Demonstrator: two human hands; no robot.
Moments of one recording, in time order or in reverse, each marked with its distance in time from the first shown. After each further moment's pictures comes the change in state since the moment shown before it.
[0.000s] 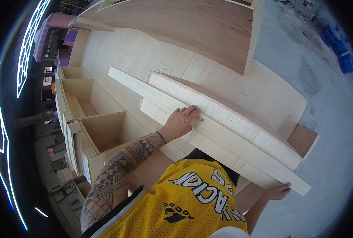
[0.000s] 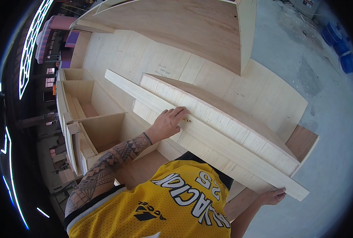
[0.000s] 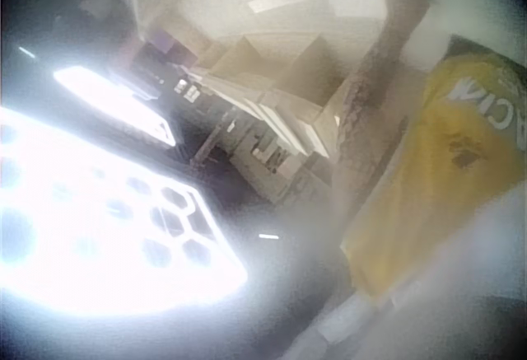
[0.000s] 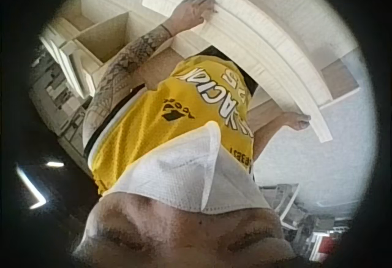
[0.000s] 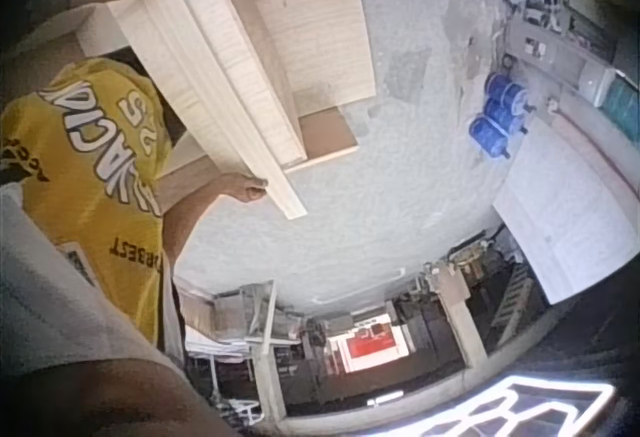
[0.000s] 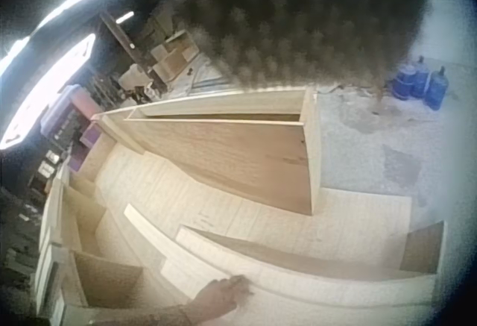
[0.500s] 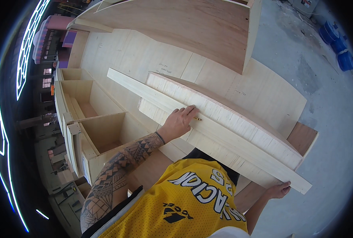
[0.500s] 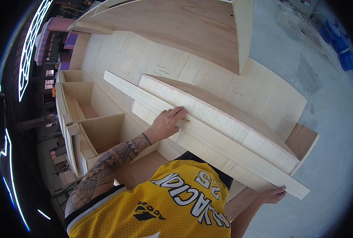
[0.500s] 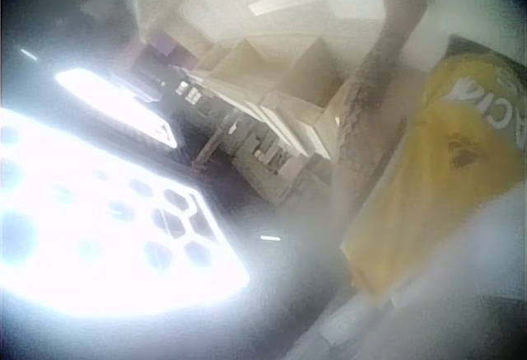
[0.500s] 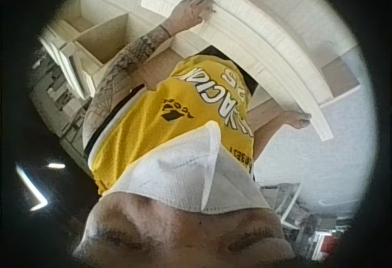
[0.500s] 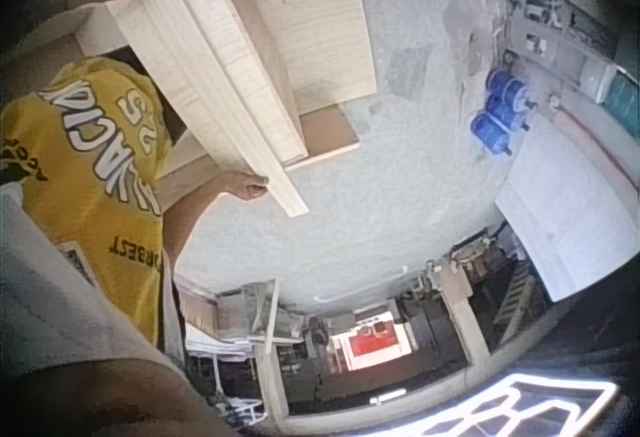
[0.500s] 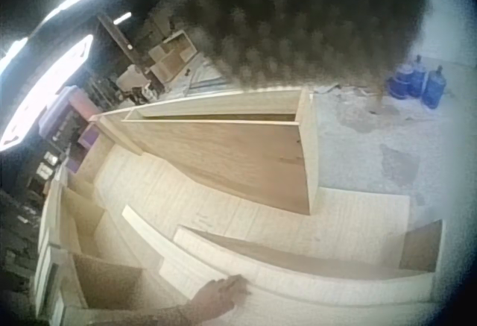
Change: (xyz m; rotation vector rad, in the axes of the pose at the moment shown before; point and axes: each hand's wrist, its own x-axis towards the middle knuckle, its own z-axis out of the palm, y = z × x) left_hand -0.001 -0.001 0.003 -0.009 0.024 0.001; right_hand -0.004 -0.004 0.002 -0.001 0.015 -0.033
